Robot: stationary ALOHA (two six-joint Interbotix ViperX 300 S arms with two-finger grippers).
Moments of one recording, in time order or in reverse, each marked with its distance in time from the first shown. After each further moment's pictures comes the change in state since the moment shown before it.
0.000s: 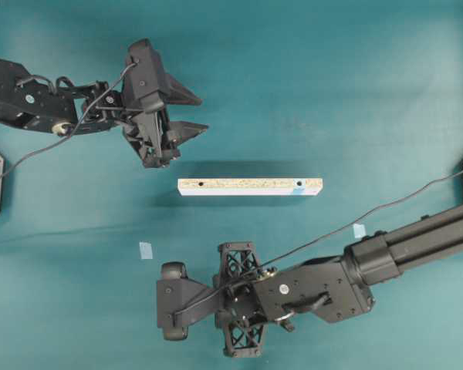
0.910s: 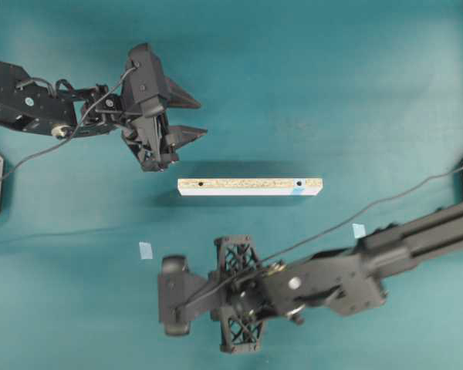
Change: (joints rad) left arm -0.017 0.002 0.006 0.002 0.009 0.000; right arm -0.018 -0.095 0.066 -0.078 -0.104 0.063
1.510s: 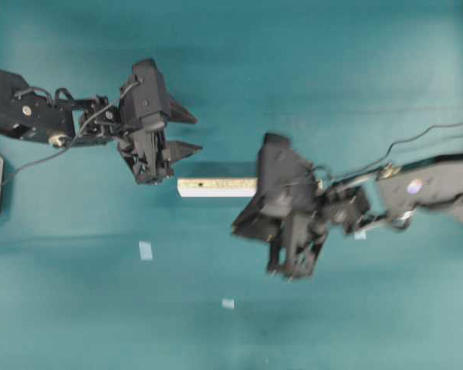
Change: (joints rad) left arm -0.043 -0.015 0.009 -0.002 0.066 0.000; right arm -0.179 -0.474 0.522 -0.239 -0.518 0.324
